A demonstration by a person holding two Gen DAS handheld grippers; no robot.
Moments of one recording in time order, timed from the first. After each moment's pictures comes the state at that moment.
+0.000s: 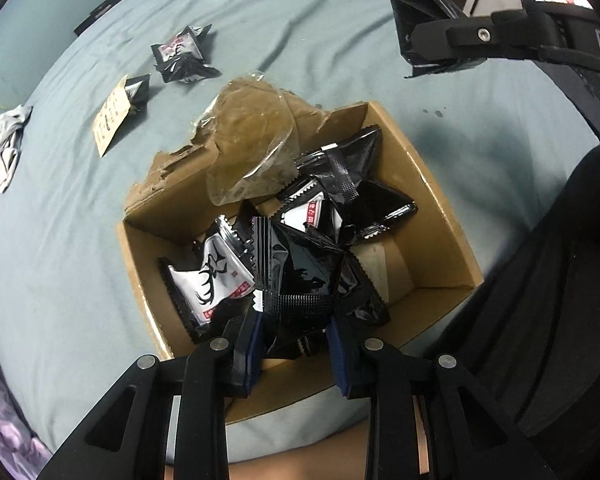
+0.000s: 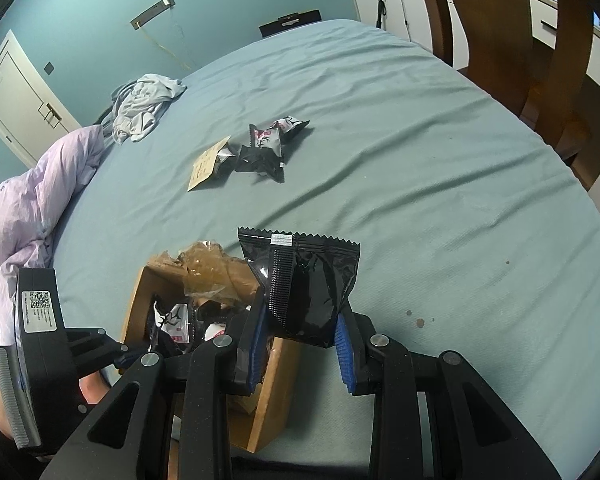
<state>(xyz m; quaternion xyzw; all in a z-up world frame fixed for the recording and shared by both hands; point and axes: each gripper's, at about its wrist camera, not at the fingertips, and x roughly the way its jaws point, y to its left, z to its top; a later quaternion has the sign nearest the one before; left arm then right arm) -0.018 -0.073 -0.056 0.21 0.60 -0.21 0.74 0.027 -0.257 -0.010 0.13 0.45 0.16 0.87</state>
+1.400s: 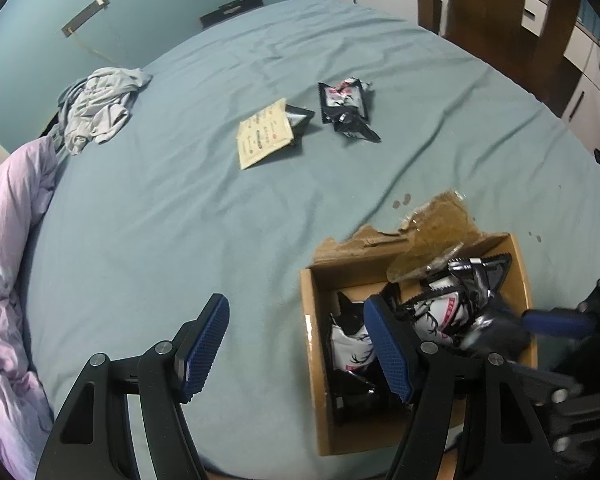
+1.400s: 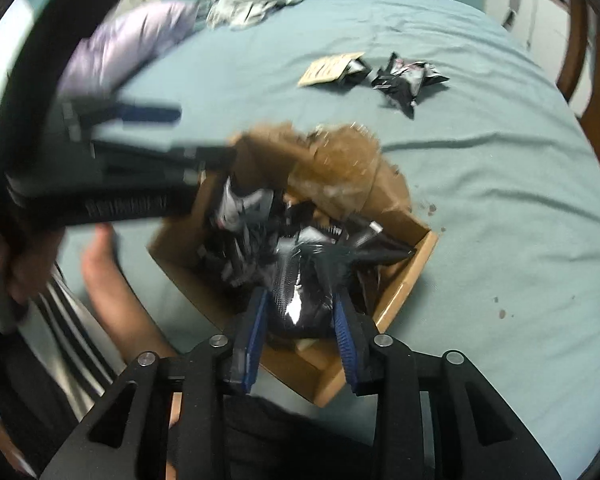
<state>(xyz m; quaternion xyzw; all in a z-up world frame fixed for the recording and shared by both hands) 0.023 -0.011 -0.016 0.13 0.53 -0.04 0.83 0.012 -0.179 -0.020 0.01 0.49 0.30 0.82</state>
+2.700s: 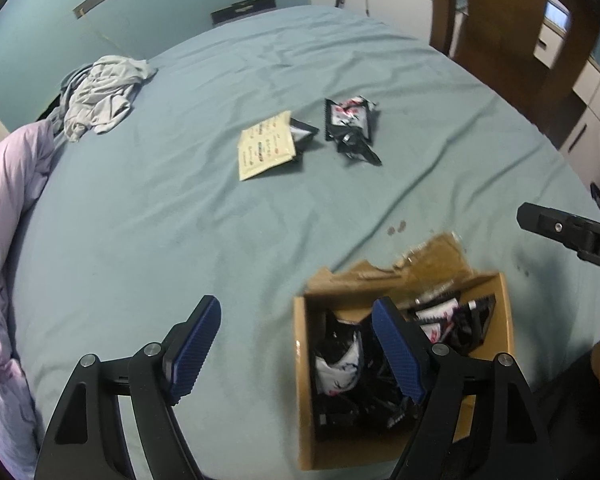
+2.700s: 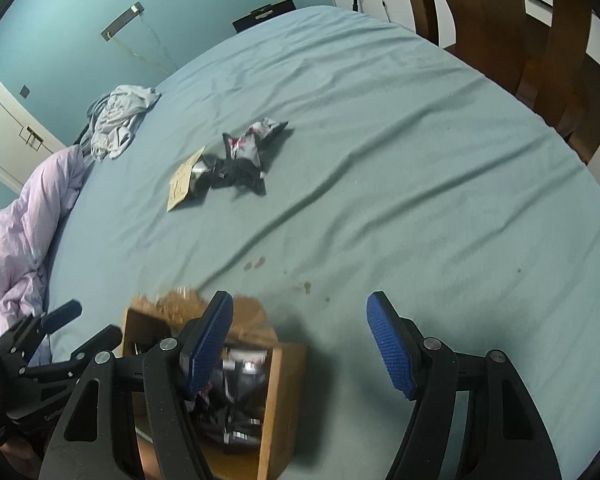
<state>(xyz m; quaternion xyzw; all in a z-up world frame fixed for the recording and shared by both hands) 0.038 -0.007 -0.007 0.08 0.53 -0.03 0.84 0.080 -0.263 -0.007 0.18 0.47 0.13 0.86</state>
